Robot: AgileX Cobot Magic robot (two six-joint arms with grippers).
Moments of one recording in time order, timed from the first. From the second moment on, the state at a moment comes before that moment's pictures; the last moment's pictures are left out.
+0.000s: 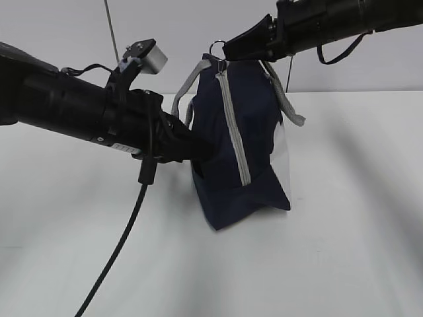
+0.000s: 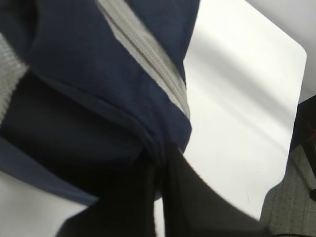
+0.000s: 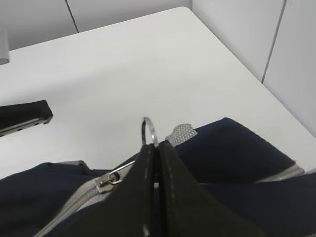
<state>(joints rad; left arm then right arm) -0.44 1.71 -1.05 -1.31 0.71 1.40 0.08 2.04 -1.70 1.27 1.08 -1.65</state>
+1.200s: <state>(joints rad) -0.43 1.71 -1.05 -1.18 0.87 1.30 0.02 2.15 -1.89 1.23 0.99 -1.53</state>
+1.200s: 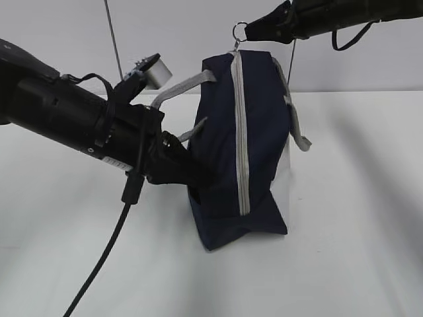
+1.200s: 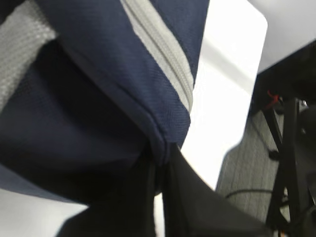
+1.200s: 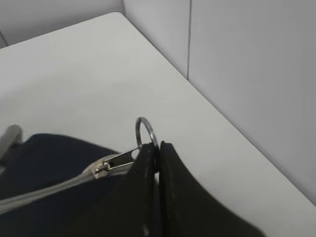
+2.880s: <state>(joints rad) -0.32 1.65 -1.11 -1.36 0.81 1.00 -0.07 2.38 -2.06 1.40 1.20 -1.88</state>
